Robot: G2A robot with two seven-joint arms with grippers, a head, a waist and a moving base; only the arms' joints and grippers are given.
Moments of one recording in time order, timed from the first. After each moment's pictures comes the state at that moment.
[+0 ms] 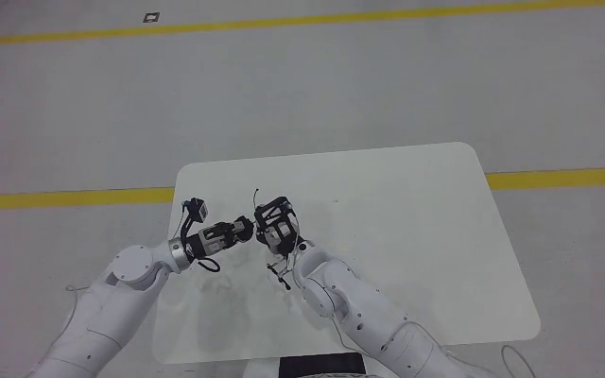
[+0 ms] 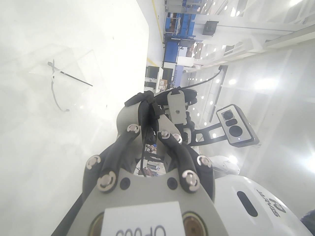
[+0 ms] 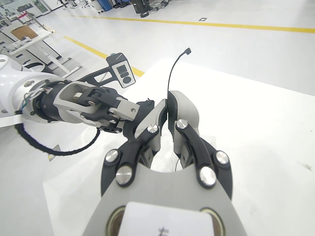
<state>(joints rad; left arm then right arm) 1.39 -0.84 -1.14 -1.41 -0.63 -0.25 -0.85 -1.32 -1.51 0.74 -1.52 -1.24 0.12 0.17</state>
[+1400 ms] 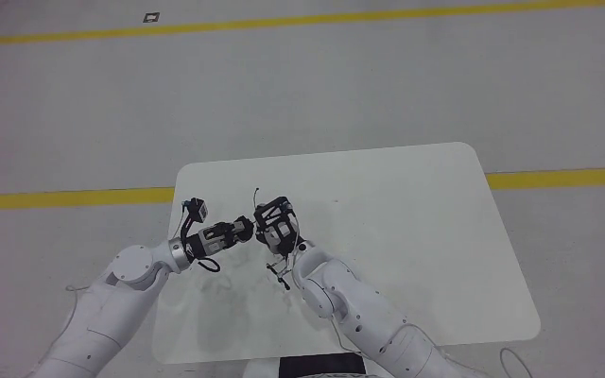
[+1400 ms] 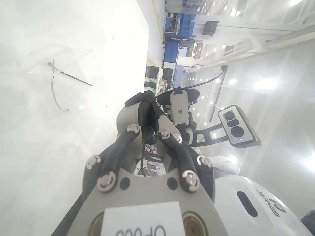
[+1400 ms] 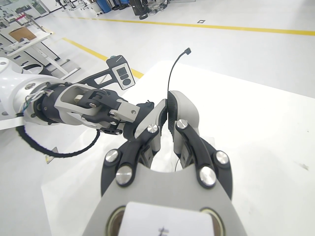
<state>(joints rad) 1.39 -0.84 -1.14 -1.41 -0.63 -0.25 -0.85 -1.34 -1.53 0.76 -1.52 -1.27 0.11 0.17</state>
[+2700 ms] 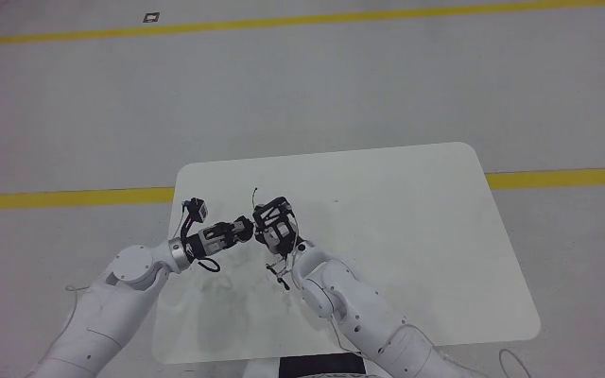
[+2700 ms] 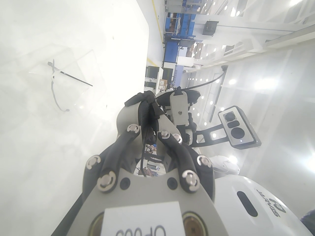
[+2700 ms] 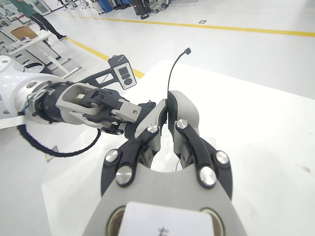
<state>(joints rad) 1.39 -0.84 -1.14 -1.41 -0.63 -0.25 -0.85 -1.35 -1.54 0.77 -1.52 -1.29 0.09 0.16</state>
